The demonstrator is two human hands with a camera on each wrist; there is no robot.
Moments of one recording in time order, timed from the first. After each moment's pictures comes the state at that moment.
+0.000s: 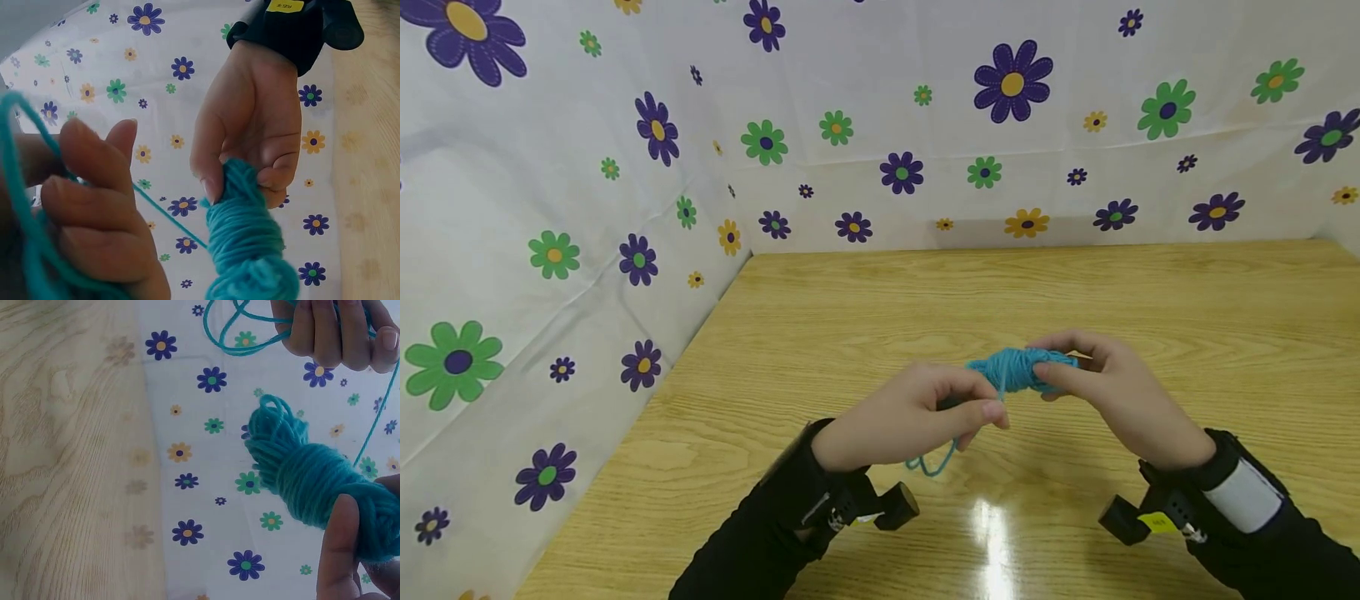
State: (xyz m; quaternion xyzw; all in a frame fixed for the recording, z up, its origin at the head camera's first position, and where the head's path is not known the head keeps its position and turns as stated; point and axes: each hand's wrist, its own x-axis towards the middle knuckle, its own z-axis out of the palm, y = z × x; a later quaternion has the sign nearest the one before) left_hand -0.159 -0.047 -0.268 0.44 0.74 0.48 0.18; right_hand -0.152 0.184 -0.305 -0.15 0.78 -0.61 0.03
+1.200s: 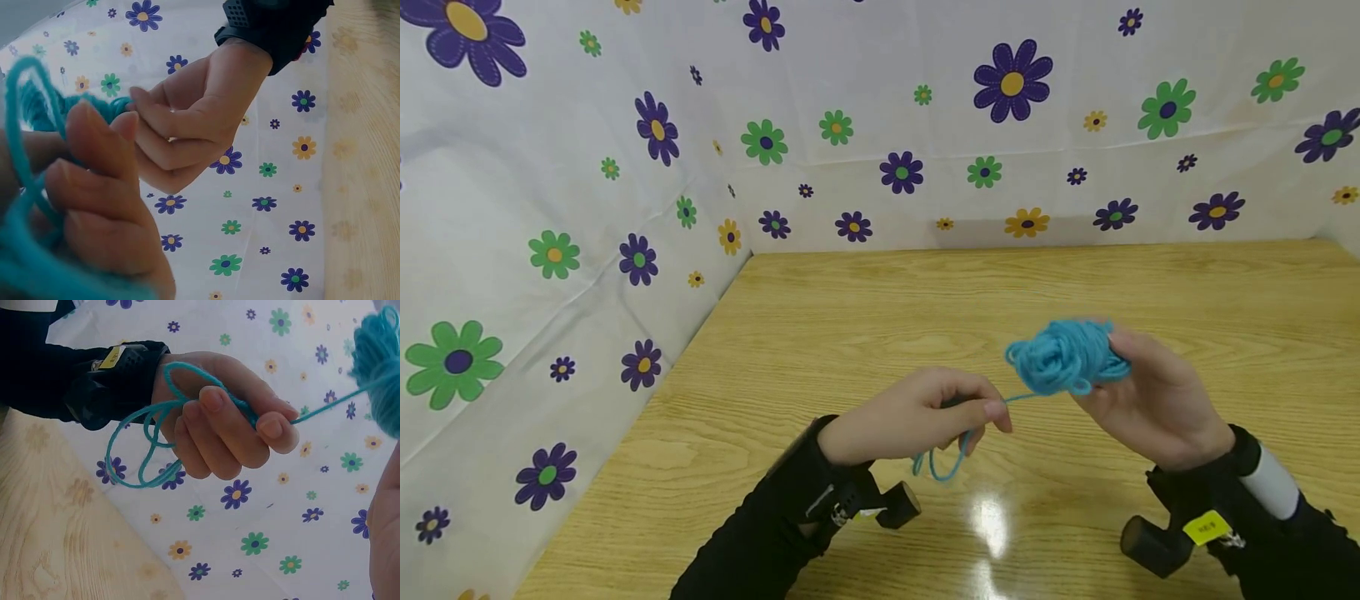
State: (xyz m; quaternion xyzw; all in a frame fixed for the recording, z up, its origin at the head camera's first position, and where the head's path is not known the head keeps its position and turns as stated) left_hand -0.164 -0.044 -0.272 0.42 0.75 0.47 0.22; right_hand -0.152 0.195 -0.301 -0.33 0.19 -0.89 0.26
